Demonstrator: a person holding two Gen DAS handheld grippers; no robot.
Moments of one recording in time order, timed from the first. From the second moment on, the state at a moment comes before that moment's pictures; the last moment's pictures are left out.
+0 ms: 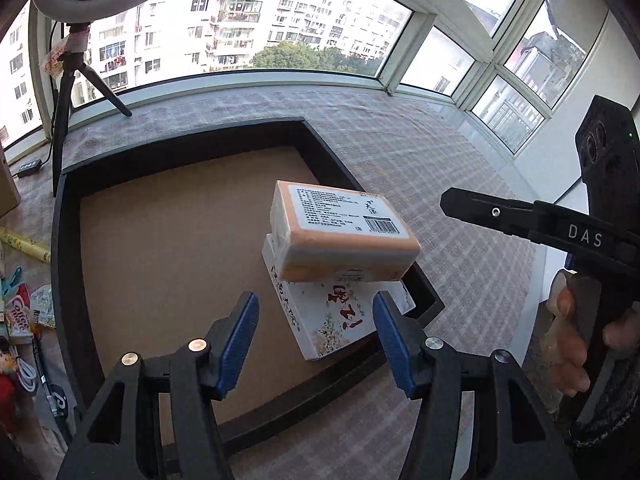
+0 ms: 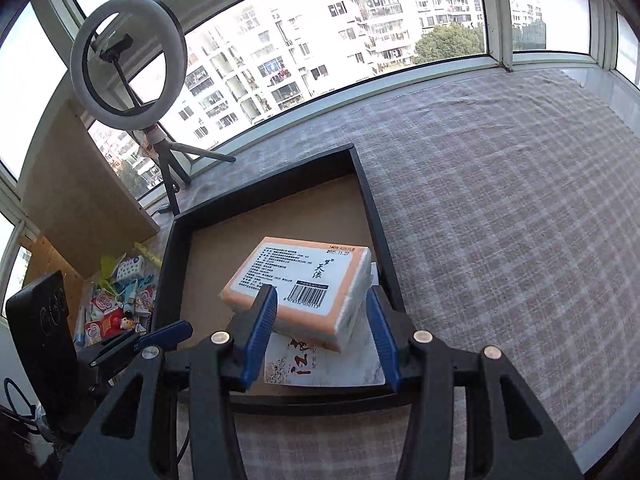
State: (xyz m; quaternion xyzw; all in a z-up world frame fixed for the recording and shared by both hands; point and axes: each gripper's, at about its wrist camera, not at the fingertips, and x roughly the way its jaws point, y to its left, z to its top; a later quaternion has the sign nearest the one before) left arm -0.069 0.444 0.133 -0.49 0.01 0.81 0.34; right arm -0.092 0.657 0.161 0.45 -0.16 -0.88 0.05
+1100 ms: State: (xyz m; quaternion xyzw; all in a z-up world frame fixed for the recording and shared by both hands) left arm -0.006 0.065 0.103 -0.50 -0.06 0.86 0.09; right arm -0.079 0.328 0.103 0.51 0.02 -0.81 0.30
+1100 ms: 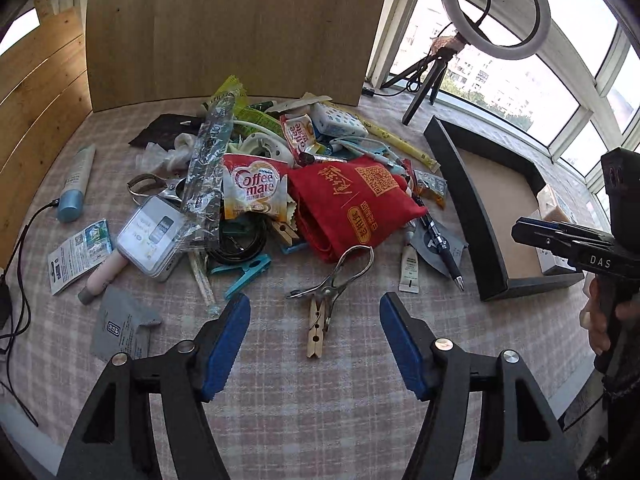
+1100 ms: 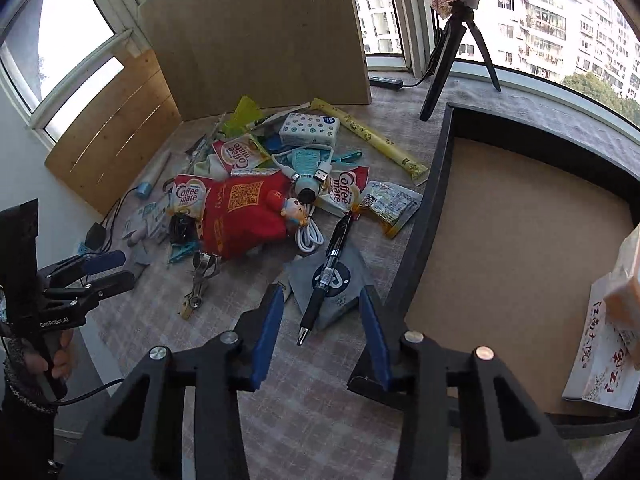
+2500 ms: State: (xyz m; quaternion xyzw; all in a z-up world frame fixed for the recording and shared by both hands) left arm -0.039 0.098 0.084 -0.51 -0.04 0.84 0.17; right arm -0.118 0.326 0.076 0.56 -0.07 -0.78 0.27
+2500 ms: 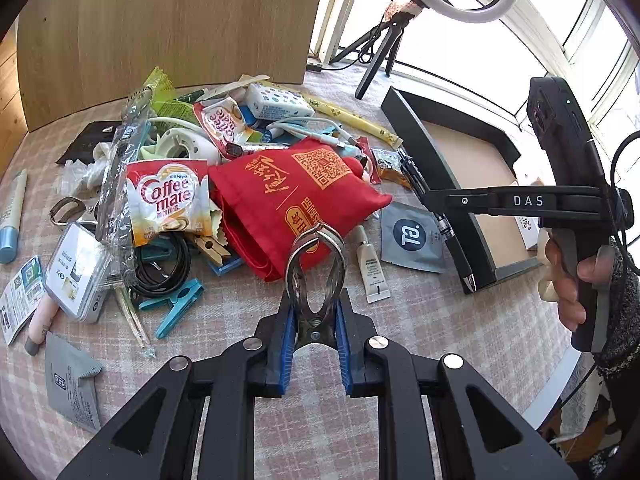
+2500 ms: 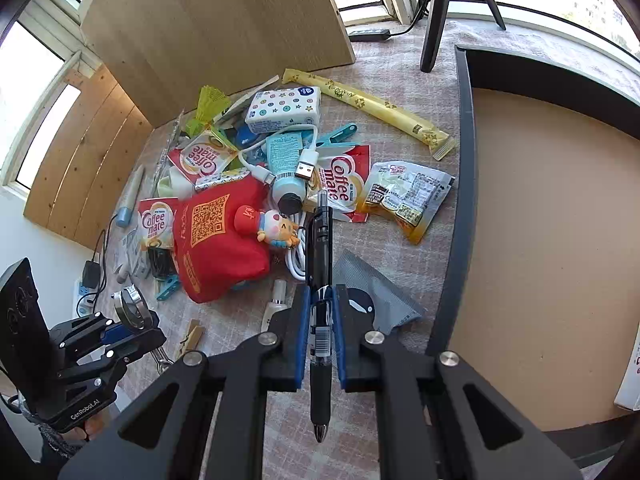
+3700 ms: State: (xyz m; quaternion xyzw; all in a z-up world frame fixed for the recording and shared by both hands) left arm -0.086 0.289 0.132 -0.46 0.01 0.84 0.28; right arm -0.121 0.496 0.116 0.49 -0.13 -0.86 0.11
